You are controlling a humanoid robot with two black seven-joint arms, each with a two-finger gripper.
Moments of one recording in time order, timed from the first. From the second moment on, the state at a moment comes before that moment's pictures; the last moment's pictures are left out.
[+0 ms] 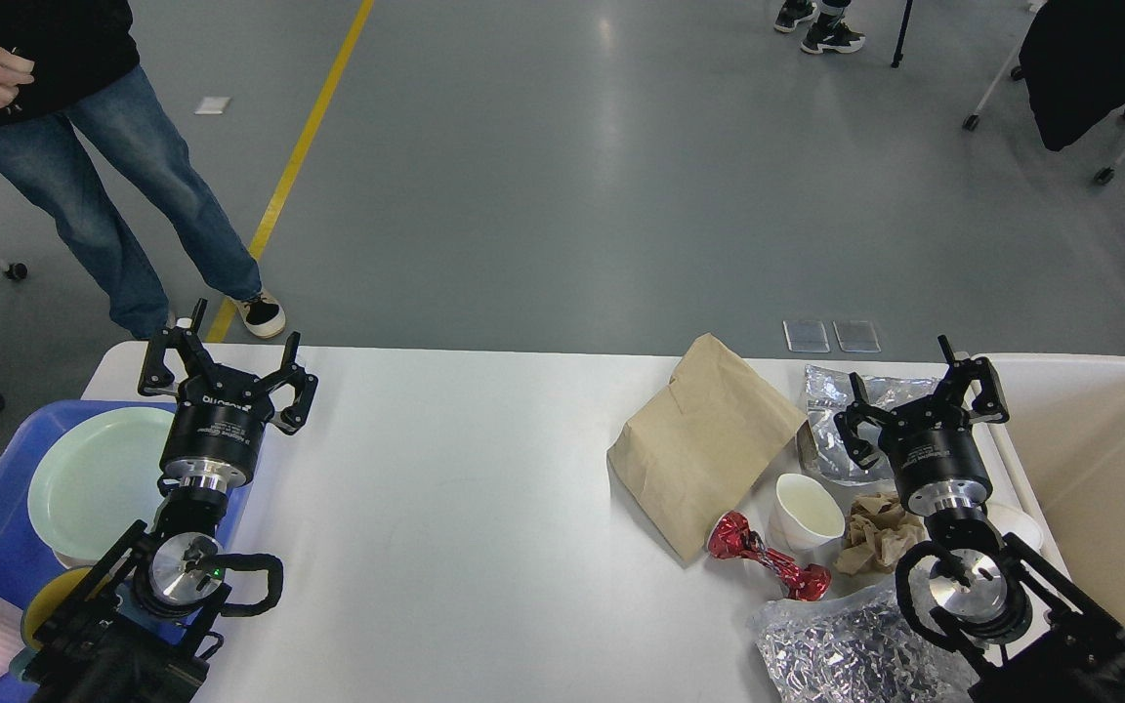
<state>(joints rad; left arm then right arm) -0.34 0.11 -1.29 -0.81 0.21 -0.41 -0.38 0.27 -0.22 1.11 0.90 -0.14 0.20 0.43</state>
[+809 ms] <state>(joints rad) -0.34 0.11 -1.29 -0.81 0.21 -0.41 -0.38 0.31 -0.22 1.12 0.89 -0.13 0.20 0.42</state>
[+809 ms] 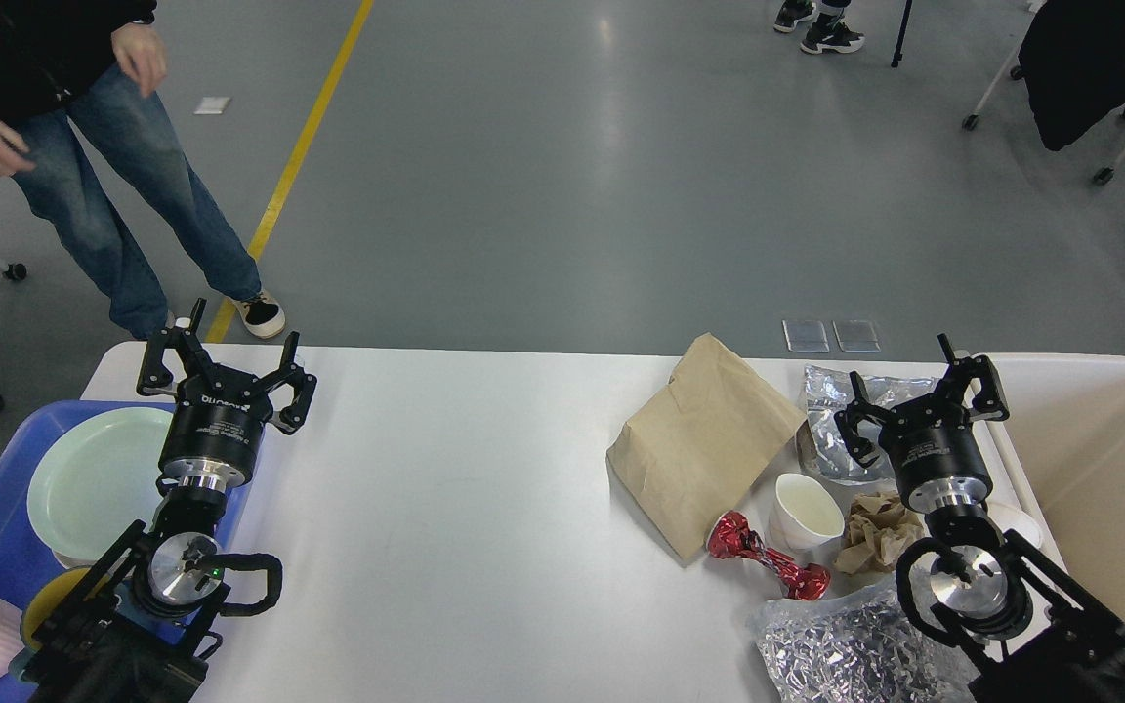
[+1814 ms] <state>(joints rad) -0.34 0.11 -1.29 -0.81 0.21 -0.41 -0.38 0.40 -0.28 1.12 0.81 -0.12 0.19 0.42</state>
